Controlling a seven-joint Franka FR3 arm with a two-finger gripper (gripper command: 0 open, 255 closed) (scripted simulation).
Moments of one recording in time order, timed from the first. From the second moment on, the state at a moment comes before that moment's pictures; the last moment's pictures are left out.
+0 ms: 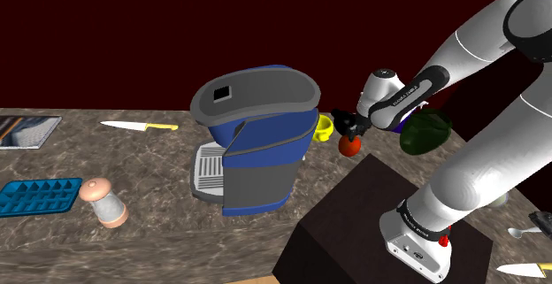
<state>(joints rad) -0.28 0.02 -0.30 -2.76 -0.57 2.81 0.17</state>
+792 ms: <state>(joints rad) -0.28 -0.02 -0.30 -2.76 -0.55 2.78 0.14</state>
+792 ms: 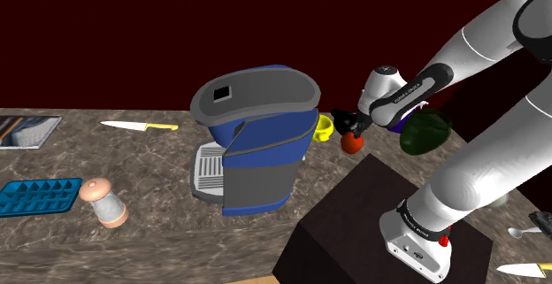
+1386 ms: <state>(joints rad) -0.26 -0.17 -0.29 -2.76 -0.49 2.62 0.08</state>
